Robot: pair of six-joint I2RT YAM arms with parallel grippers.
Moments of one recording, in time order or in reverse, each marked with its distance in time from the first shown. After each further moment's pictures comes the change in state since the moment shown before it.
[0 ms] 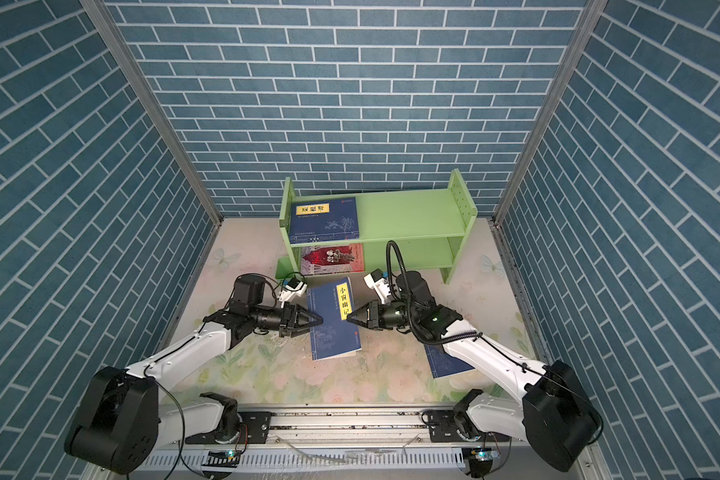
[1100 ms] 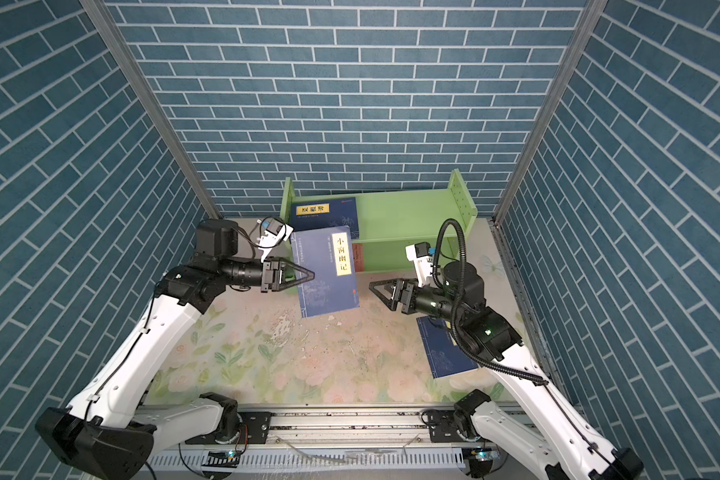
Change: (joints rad) left arm -0.014 -0.043 0.748 -0.543 -0.110 0.418; right arm -0.119 -0.352 0.216 -0.319 0.226 -0.117
